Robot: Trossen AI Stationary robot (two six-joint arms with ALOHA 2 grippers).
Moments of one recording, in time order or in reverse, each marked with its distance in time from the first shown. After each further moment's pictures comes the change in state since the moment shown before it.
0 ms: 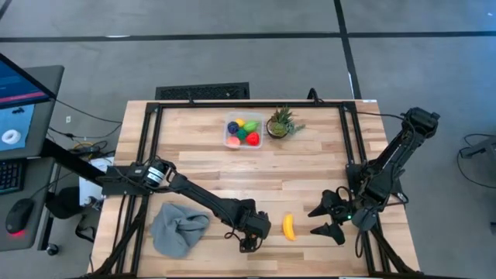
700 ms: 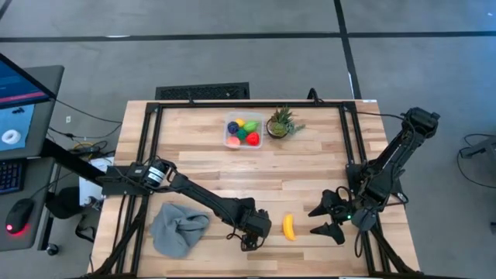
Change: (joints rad) left arm 0.002 0.018 0.002 0.011 -0.018 -0.030; right arm -0.001 0.000 0.000 -0.006 0.000 0.008
